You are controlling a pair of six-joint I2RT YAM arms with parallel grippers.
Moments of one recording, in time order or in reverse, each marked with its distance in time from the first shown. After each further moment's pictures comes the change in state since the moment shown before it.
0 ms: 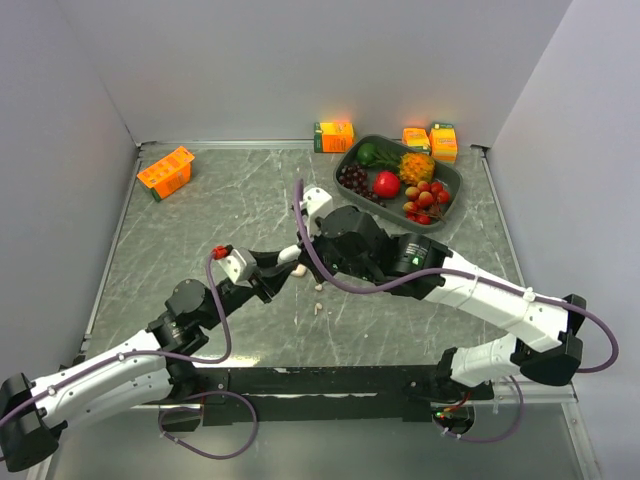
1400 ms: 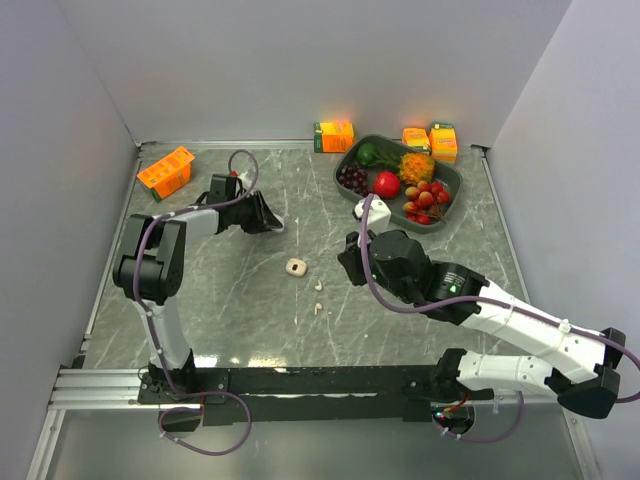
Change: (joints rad) left arm 0.716 1.234 0.750 -0.489 0.560 -0.494; right arm -0.081 -0.315 -0.413 0.181 0.165 0.122
